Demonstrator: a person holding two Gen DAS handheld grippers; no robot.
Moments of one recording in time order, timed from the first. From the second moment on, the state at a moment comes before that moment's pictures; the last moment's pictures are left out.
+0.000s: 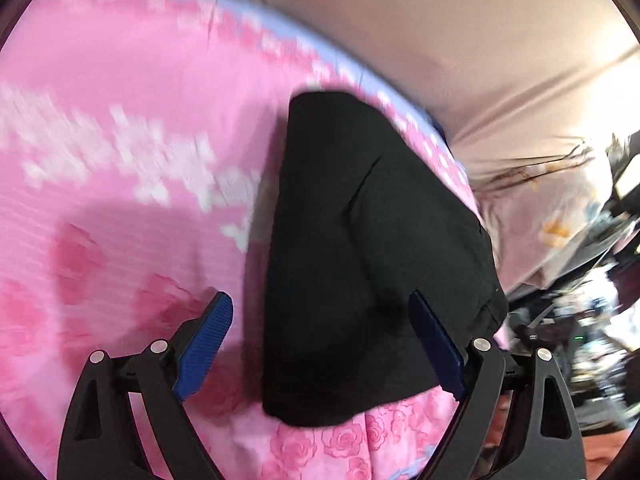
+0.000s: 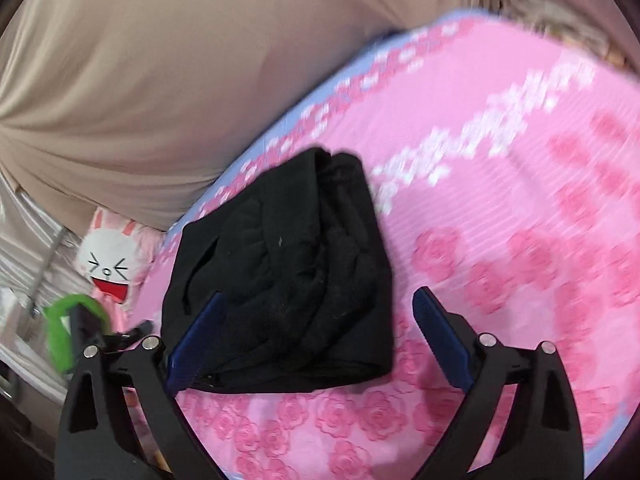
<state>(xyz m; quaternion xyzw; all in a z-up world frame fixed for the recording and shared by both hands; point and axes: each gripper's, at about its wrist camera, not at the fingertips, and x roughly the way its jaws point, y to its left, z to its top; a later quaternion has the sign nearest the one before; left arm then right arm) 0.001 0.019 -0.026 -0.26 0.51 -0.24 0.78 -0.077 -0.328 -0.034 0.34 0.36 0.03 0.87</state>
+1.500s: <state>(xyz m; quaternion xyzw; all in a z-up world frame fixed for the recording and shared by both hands) -0.052 -0.082 0.065 -0.07 0.37 -0.33 0.87 -0.106 -0.278 0.049 0.22 0.32 0.03 0.92</state>
